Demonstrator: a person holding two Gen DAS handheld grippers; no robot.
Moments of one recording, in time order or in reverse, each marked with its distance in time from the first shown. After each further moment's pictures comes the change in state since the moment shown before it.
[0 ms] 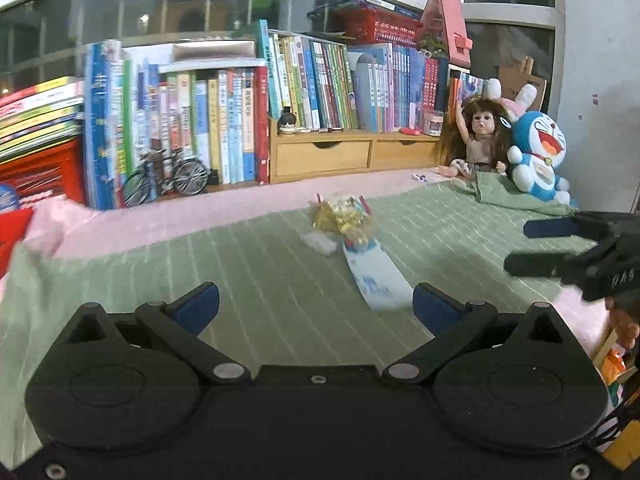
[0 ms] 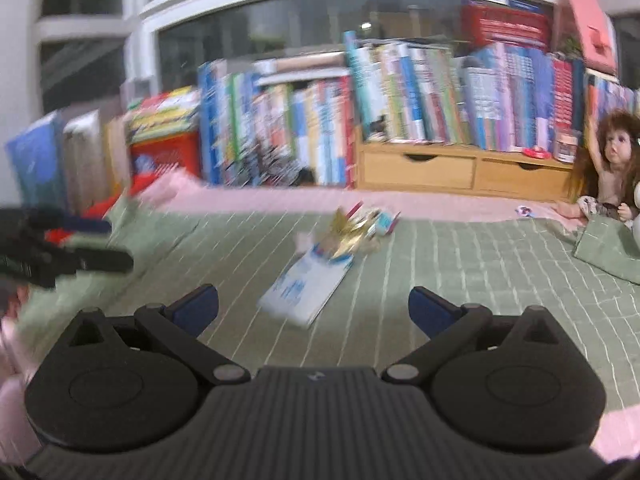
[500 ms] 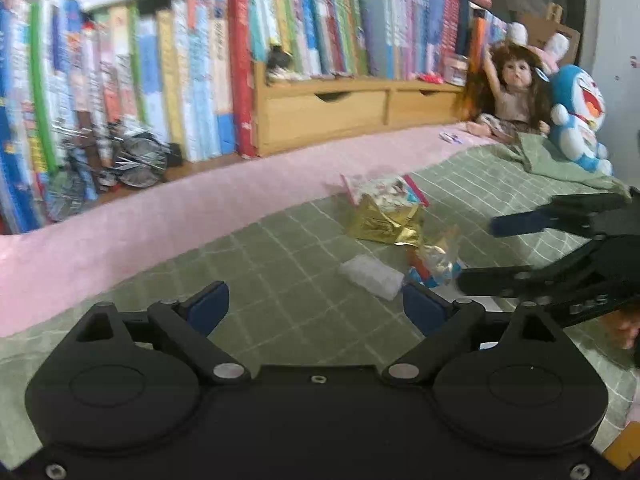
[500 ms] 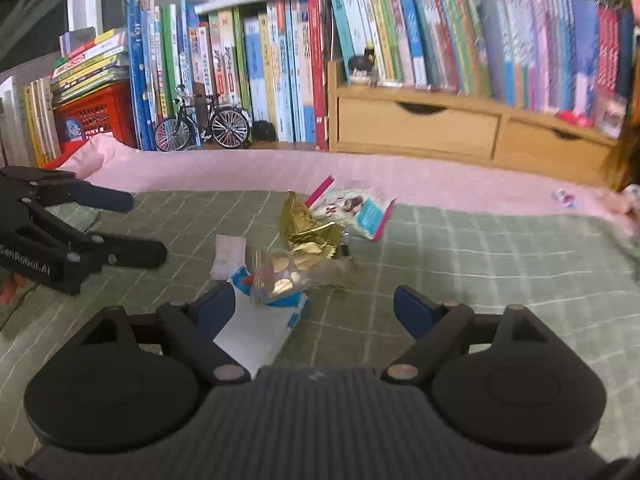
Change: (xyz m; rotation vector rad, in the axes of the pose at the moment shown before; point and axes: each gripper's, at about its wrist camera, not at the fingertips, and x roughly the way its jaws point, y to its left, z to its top) left arm 0.197 0.046 0.041 0.071 0.180 -0.091; right arm 0.173 -0.024 0.019 -0.009 0.182 -0.037
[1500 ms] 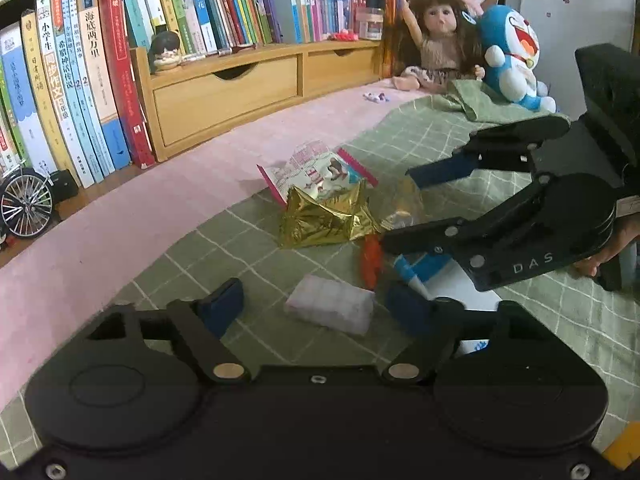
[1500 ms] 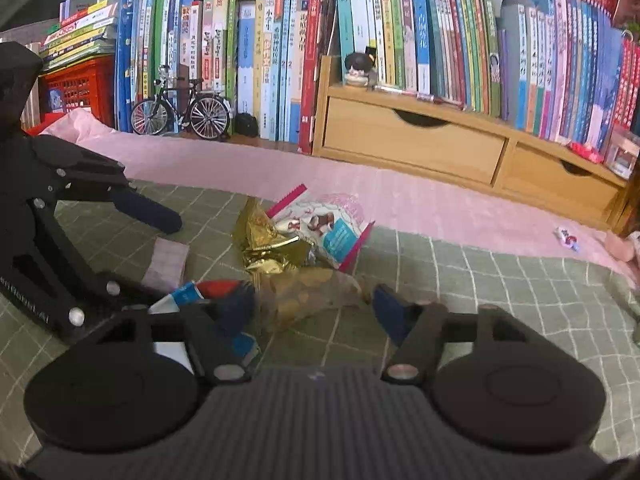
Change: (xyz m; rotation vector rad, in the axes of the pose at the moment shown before) left arm 0.057 -0.016 0.011 0.207 0.054 -0.197; right arm 0.037 -0.017 0.007 -0.130 -0.012 -0.051
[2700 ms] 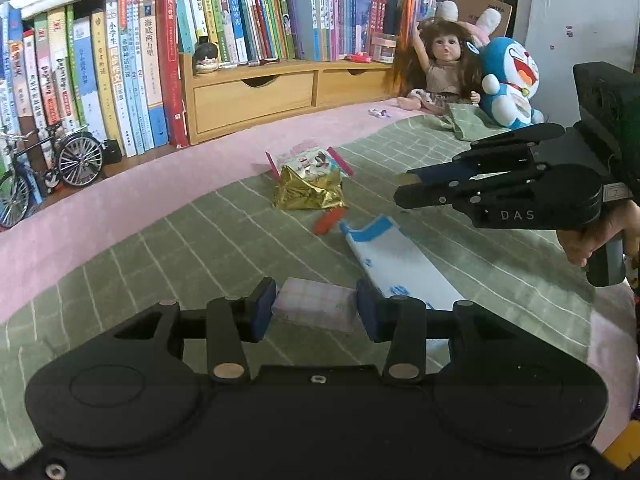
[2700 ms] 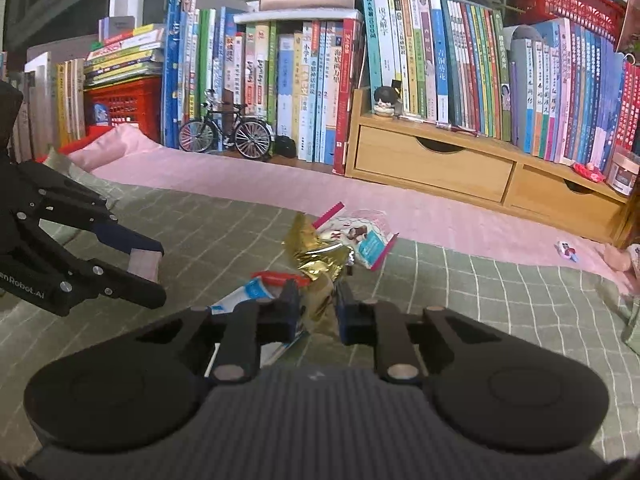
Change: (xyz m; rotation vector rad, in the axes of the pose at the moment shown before) left arm -0.088 -0.037 -0.034 -0.119 -0.035 0.050; right arm -0.060 0.014 -0.002 -0.027 -0.050 0.078
